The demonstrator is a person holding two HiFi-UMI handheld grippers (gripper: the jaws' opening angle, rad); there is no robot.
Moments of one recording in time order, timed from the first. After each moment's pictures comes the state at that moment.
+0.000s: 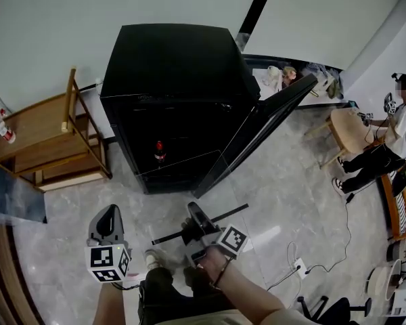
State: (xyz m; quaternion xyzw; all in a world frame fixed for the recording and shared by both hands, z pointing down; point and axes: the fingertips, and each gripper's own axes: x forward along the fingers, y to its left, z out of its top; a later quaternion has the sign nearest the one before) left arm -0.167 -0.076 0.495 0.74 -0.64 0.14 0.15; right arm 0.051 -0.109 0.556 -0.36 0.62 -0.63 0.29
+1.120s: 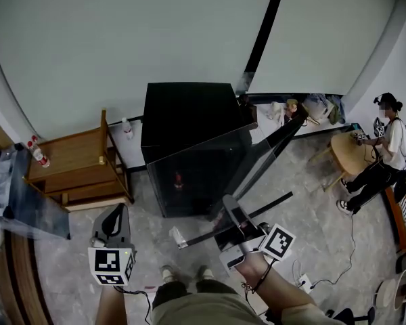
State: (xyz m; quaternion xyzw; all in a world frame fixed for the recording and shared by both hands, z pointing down) left arm -0.193 -0.069 0.256 0.76 -0.63 0.13 0.03; right arm 0.058 -0.110 0.221 -0.28 0.75 -0.51 0.33
